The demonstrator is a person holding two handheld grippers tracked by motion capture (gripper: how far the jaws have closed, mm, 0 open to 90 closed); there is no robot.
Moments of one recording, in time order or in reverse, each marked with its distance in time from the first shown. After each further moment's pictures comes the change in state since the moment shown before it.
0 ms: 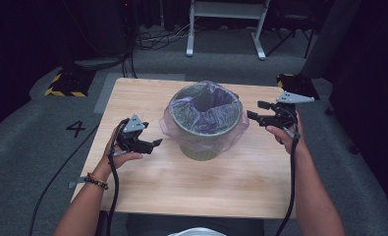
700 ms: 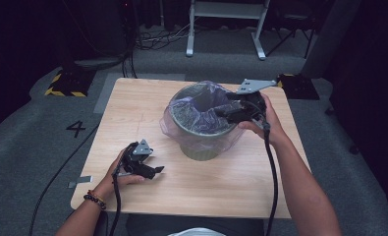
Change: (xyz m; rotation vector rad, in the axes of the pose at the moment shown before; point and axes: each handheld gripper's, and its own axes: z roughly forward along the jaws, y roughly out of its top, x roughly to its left) left arm -0.034 -0.052 0.023 0.175 -0.103 0.010; right arm 0.094 0.073 0.049 0.163 0.065 -0.229
